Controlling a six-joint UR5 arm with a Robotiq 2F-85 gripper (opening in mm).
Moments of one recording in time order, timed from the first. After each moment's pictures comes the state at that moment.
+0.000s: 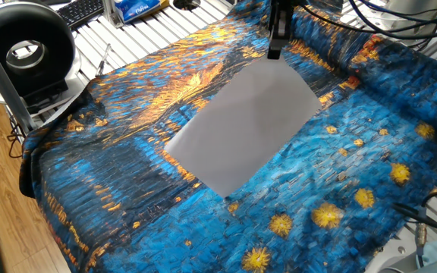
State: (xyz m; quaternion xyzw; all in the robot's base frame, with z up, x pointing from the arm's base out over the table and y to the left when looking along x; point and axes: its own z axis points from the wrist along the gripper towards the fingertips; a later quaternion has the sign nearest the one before) arm 0.442 -0.009 0.292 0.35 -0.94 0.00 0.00
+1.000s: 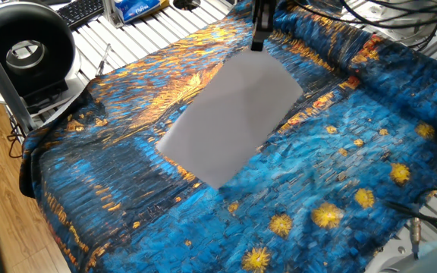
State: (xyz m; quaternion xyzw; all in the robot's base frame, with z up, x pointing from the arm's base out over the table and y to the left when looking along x) arm 0.487 -0.004 0.288 0.39 -0.92 -0.01 -0.01
